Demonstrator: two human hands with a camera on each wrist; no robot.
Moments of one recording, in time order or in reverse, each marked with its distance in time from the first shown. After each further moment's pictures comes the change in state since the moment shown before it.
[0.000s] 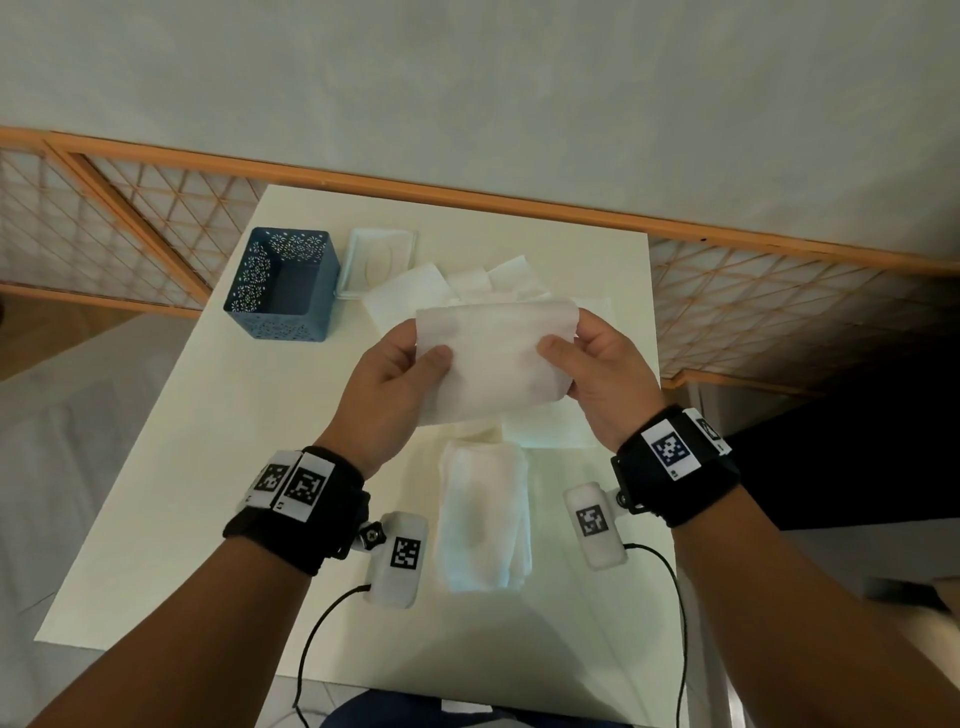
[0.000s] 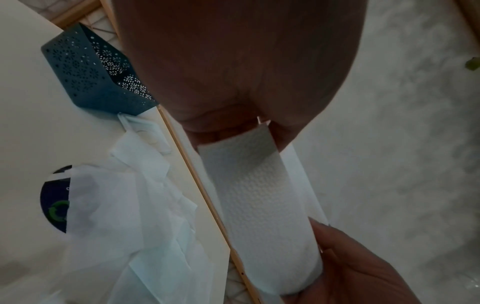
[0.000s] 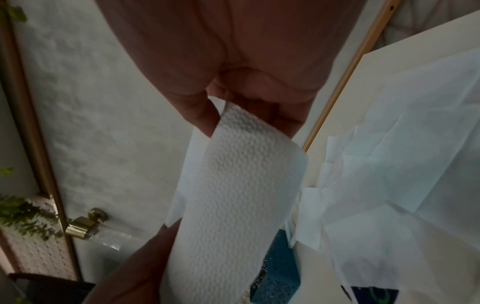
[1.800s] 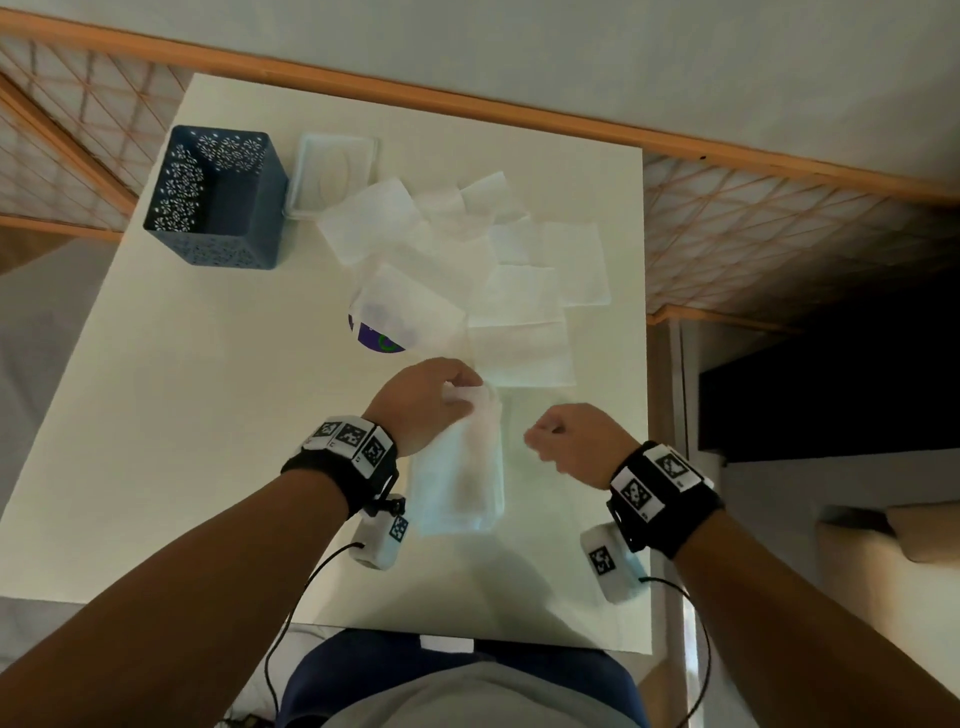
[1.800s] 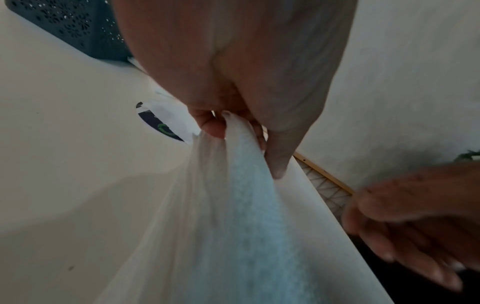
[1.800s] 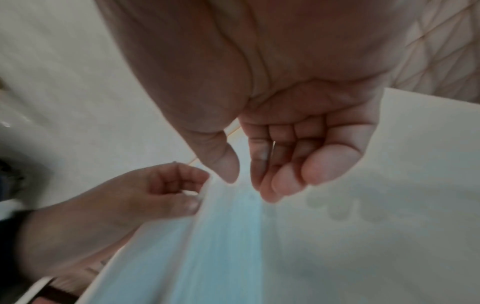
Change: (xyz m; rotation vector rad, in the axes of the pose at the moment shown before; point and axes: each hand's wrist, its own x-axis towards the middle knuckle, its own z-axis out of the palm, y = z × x) left_hand 0.020 -0.138 0.028 0.768 -0.330 -0.165; right_hand -0.052 0.108 -0.057 -0.963 -0.219 0.471
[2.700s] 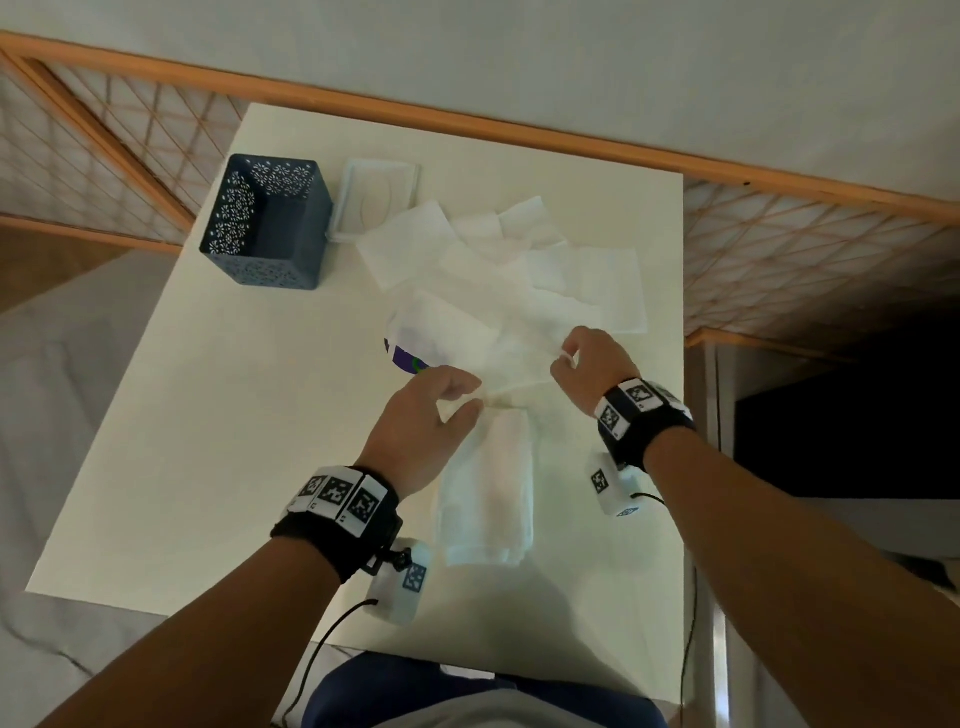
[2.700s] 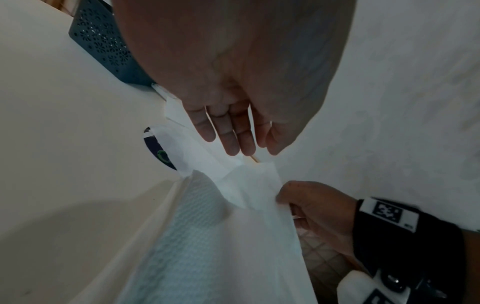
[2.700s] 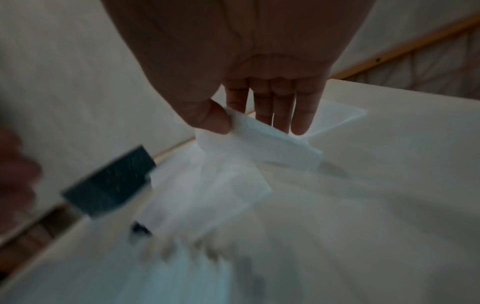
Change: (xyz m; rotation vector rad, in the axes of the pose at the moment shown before) left_hand -0.037 0.007 -0.024 -0.201 0.273 0.021; right_hand 0.108 -0.034 -0.037 -0.200 0.370 -0.080
